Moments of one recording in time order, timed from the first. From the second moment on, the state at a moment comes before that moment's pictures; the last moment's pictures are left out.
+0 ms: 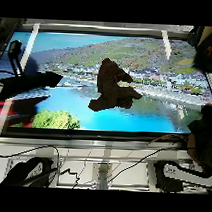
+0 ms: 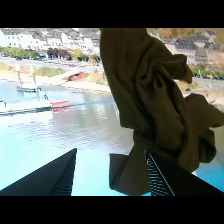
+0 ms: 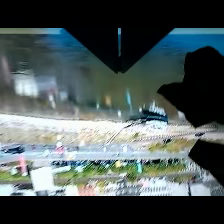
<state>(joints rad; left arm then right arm) 0.07 -0.91 0.95 0.83 -0.88 -1.12 -0.27 -1.36 1.66 -1.29 1.43 1.47</state>
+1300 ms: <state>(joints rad) -0.16 -1.16 0.95 0.78 -0.69 -1.12 0.16 -1.53 0.98 -0.95 0.81 1.42</state>
